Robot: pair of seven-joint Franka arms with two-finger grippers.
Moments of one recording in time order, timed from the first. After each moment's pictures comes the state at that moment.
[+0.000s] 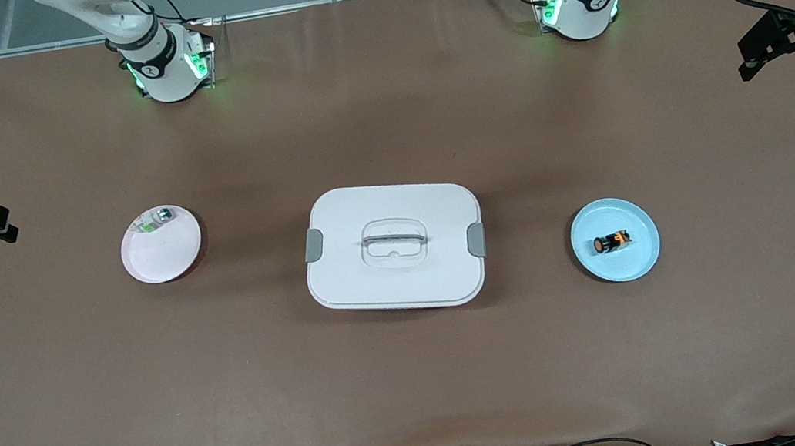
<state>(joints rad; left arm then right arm) 0.03 -0.08 -0.08 -1.59 0.01 1.54 -0.01 -0.09 0.03 0.05 -1.57 0.00 1.66 0.02</state>
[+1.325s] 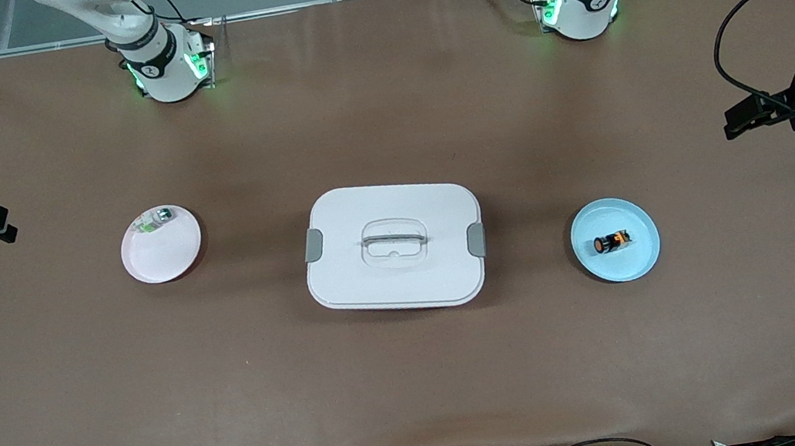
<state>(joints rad) 0.05 0.13 -0.07 -1.55 0.01 1.57 0.00 -0.09 0.03 0.05 -1.57 0.00 1.66 0.02</state>
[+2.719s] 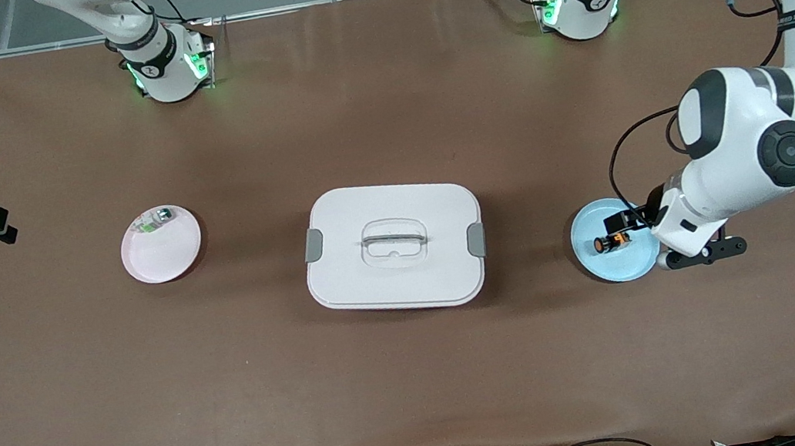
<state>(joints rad) -0.09 0.39 -0.08 -1.72 -0.06 2.03 -0.23 -0.09 0.03 0.05 -1.56 0.00 1.66 0.02</state>
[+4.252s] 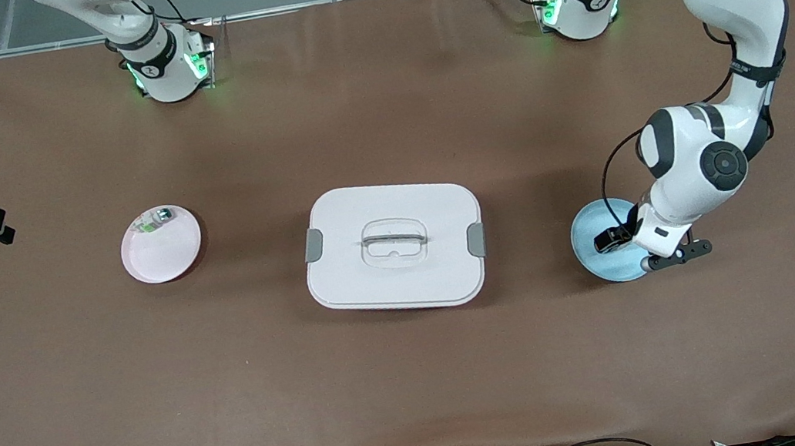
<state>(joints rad) -0.05 0.51 -0.08 -1.99 -0.06 2.53 -0.23 -0.09 0.03 0.05 -1.56 0.00 1.66 0.02</state>
